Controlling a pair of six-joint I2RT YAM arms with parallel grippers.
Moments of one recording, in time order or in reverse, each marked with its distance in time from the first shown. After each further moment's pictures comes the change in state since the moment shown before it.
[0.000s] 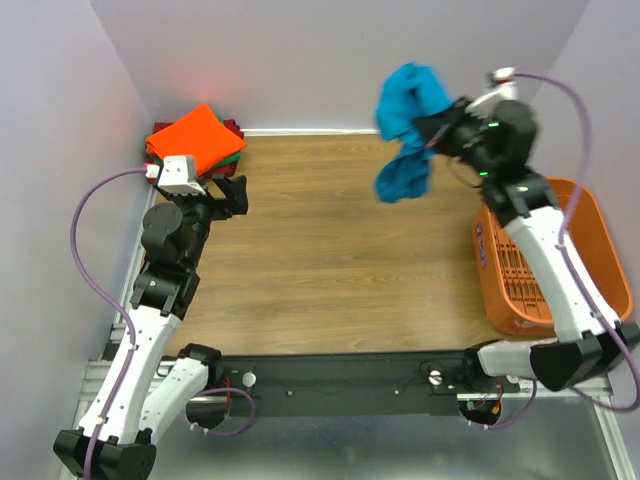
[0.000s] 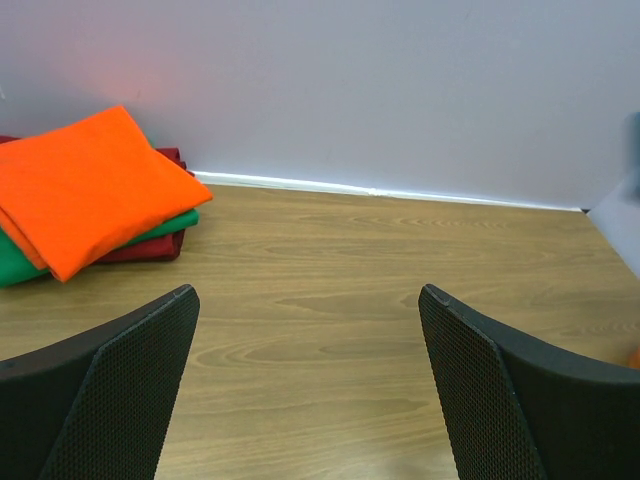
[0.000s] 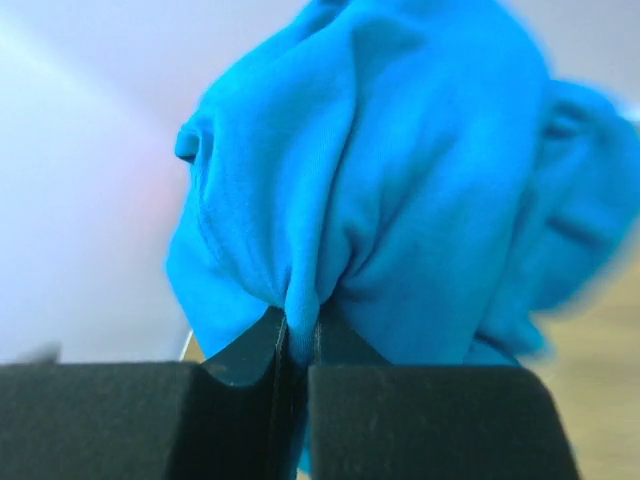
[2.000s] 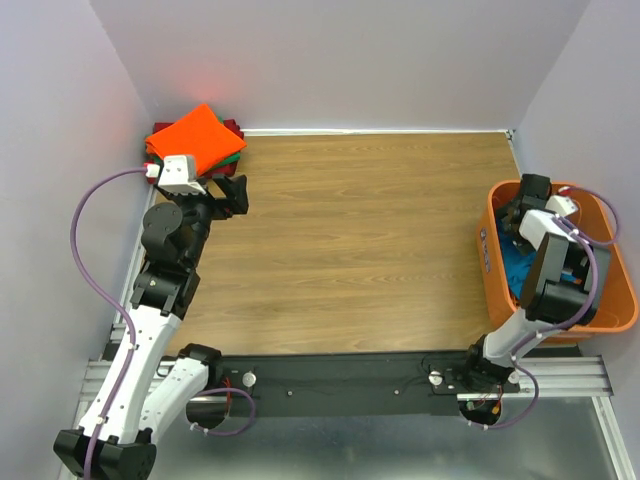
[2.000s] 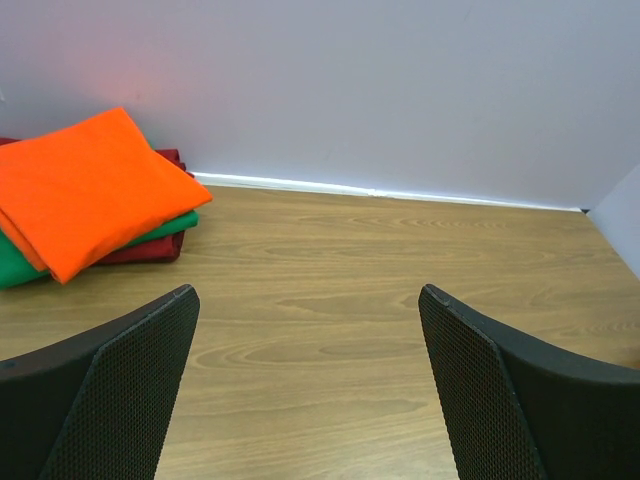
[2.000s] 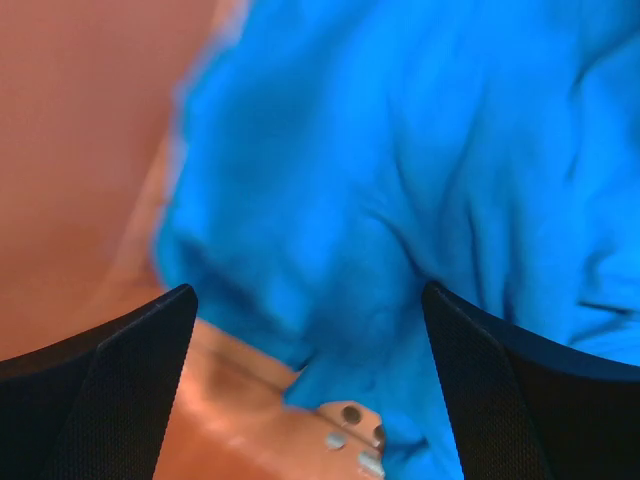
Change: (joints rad) left arm 0.000 0.002 0.005 -0.001 0.001 0.001; right arm -0.558 0.336 -0.497 0.027 0.515 0.124
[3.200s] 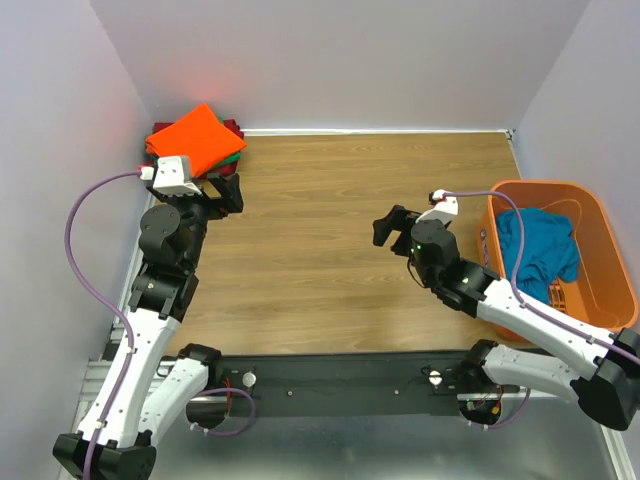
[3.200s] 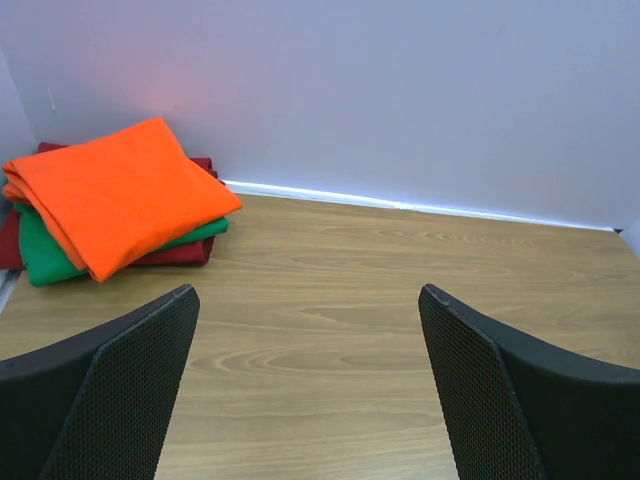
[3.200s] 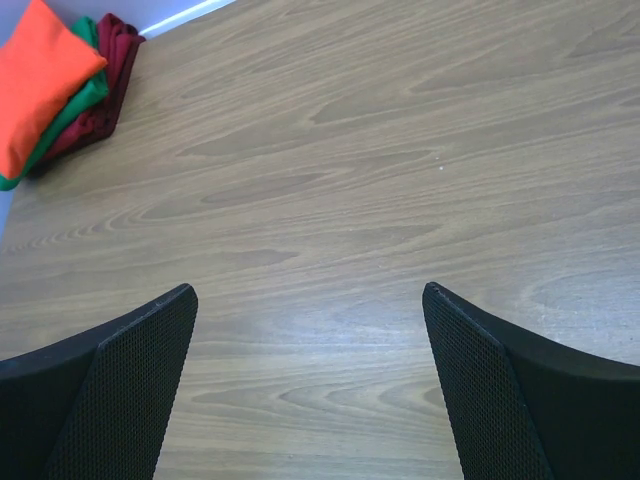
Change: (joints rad) left arm 0.000 -0.016 0.003 -0.008 -0.069 0.022; right arm 1.118 -0.608 -0.308 0.203 0.185 -0.062
